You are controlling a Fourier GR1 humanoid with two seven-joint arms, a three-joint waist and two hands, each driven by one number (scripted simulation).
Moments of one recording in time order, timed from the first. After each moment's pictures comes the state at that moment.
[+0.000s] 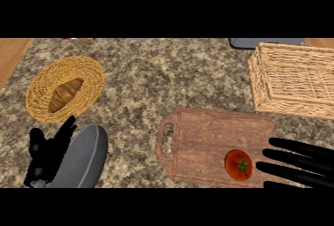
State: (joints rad) left arm 0.07 0.34 -0.09 -1.43 0.19 0.09 0.23; right arm -0.01 -1.01 0.14 -2.17 0.55 0.43 -0.64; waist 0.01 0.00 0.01
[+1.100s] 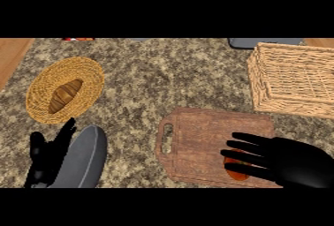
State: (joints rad) left arm 0.10 0.31 -0.06 -1.44 0.14 0.07 0.22; right arm -0.10 -0.73 0.37 -1.88 0.88 0.32 -0.72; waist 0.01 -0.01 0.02
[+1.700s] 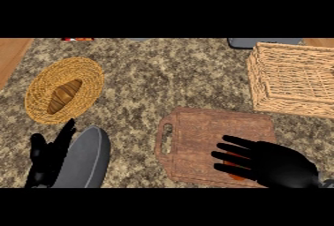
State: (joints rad) left arm 0.12 0.29 -0.05 -1.47 0.11 0.08 0.24; right arm -0.09 -0.65 0.44 -1.81 1.06 0.27 -0.70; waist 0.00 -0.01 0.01
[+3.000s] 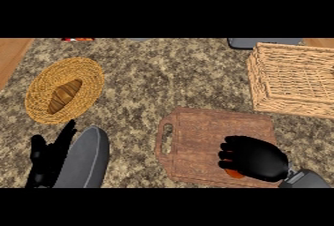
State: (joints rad) left arm 0.12 0.26 -0.02 -1.48 0.08 0.05 0.23; right arm -0.14 -0.50 0.46 -1.61 1.25 0.07 -0.78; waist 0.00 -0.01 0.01
